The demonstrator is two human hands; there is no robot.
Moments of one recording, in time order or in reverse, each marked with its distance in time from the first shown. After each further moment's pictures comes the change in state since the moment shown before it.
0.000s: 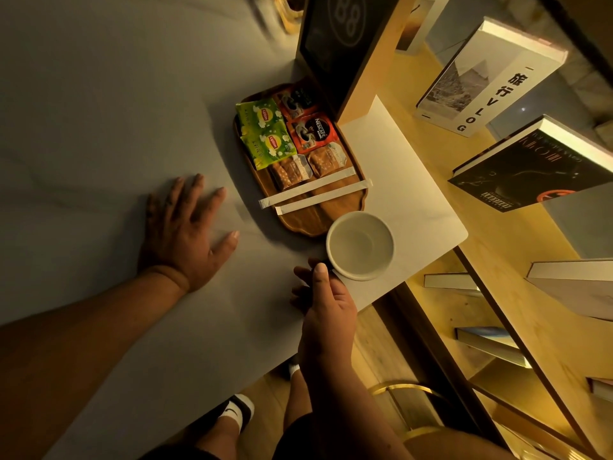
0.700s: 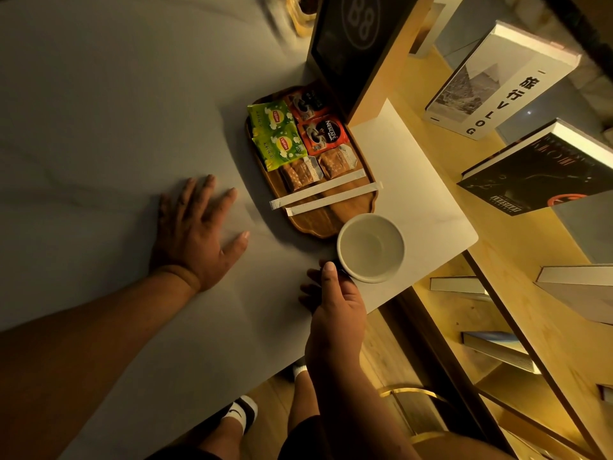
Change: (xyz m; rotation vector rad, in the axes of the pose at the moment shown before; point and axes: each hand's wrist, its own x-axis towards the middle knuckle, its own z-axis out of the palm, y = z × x) left_hand 0.000 -0.003 0.001 -0.003 0.003 0.001; right_hand 0.004 0.002 0.004 0.034 0.053 0.014
